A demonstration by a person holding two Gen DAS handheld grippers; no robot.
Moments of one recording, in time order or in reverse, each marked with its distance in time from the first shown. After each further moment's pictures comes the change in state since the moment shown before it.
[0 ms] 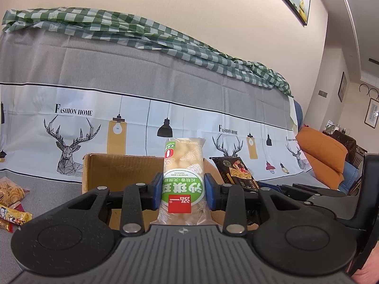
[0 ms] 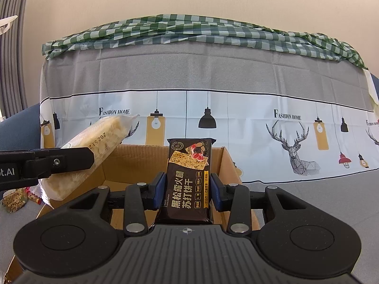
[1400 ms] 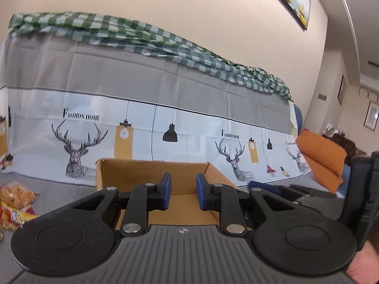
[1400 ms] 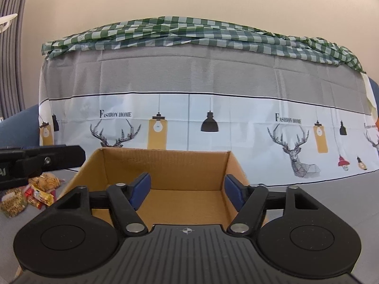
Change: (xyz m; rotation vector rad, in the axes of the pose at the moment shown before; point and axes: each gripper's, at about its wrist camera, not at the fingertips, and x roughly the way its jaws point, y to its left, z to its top) left arm -0.027 0.022 0.002 -0.015 -0.019 -0.006; right arm 0.001 0.026 0.004 0.003 -0.010 -0.020
